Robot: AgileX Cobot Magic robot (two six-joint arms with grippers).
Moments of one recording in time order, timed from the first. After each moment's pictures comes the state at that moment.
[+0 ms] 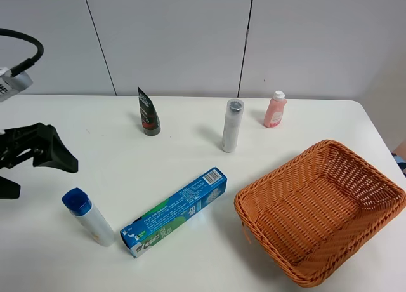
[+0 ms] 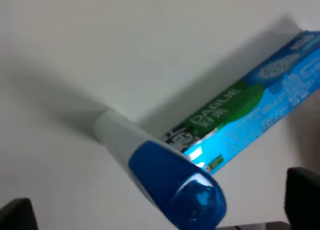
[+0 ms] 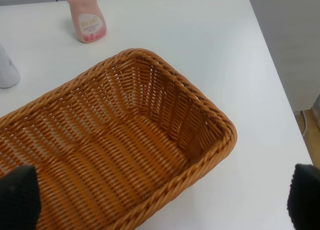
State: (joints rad) left arm -0.11 1.08 -0.78 -0.35 1.02 -0.23; right arm 0.00 0.00 -0.51 -0.03 1.06 0.06
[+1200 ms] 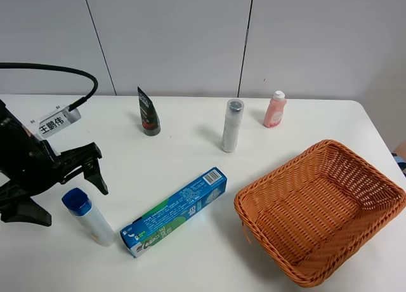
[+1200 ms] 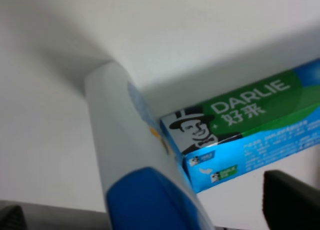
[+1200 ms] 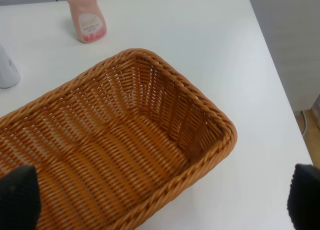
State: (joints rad) left arm -0.27 1.37 -0.78 -0.30 0.98 -0.62; right arm 0.00 0.00 -0.51 -0.03 1.06 0.06
